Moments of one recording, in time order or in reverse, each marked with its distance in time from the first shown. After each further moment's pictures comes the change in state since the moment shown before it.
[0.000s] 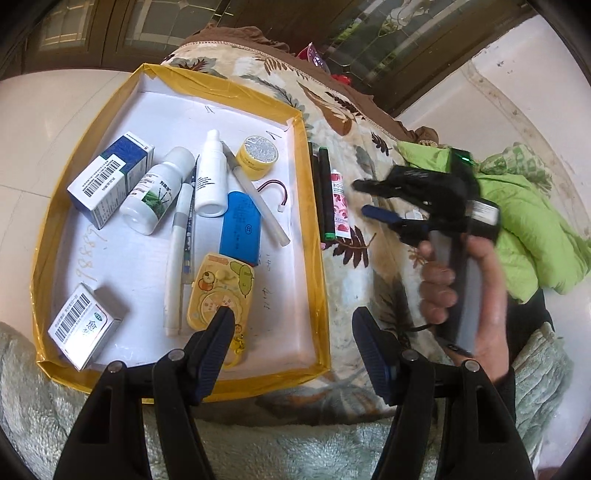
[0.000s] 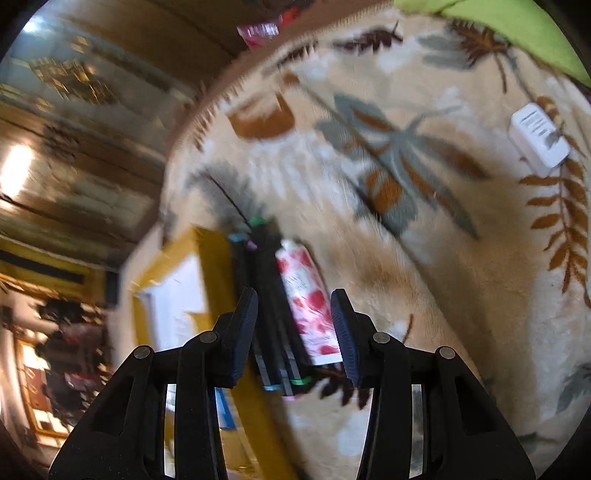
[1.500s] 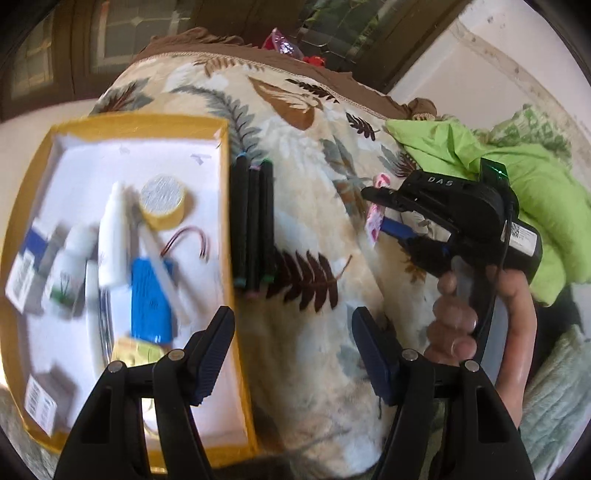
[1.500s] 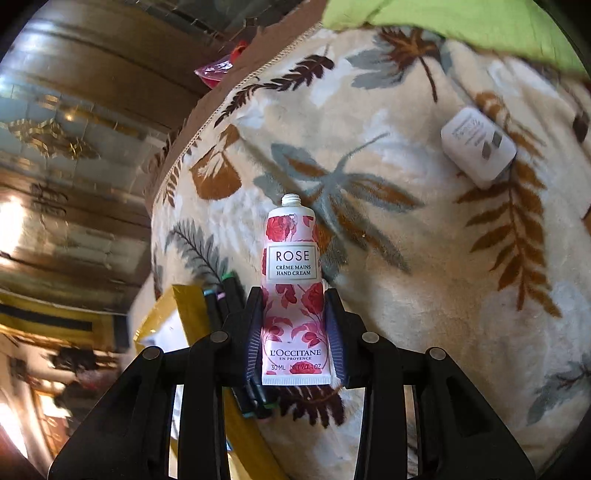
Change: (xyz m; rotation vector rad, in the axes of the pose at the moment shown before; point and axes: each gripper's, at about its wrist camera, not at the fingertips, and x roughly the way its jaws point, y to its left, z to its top) left arm 0.063 -0.086 0.044 0.141 0.049 0.104; right arm -0.050 -0.065 0.028 0.229 -0.109 0.077
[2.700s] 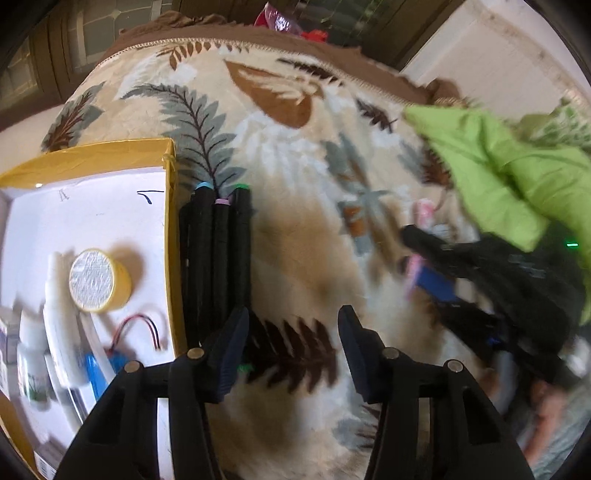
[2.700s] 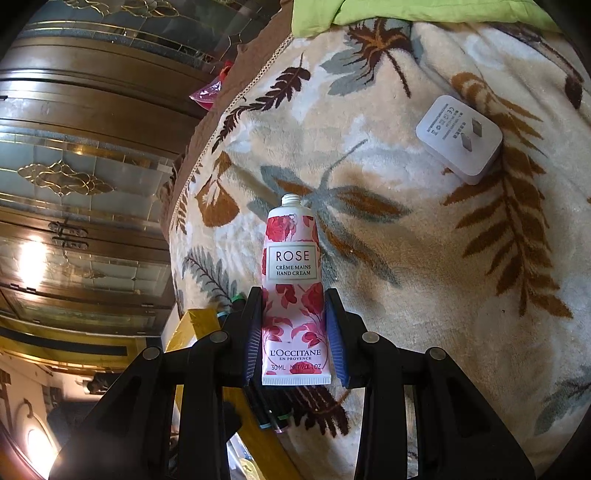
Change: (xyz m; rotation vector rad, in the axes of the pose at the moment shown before) left arm 0.079 -0.024 0.069 0.013 0.111 0.084; right arm -0.005 -0.020 0.005 0.093 -0.041 0.096
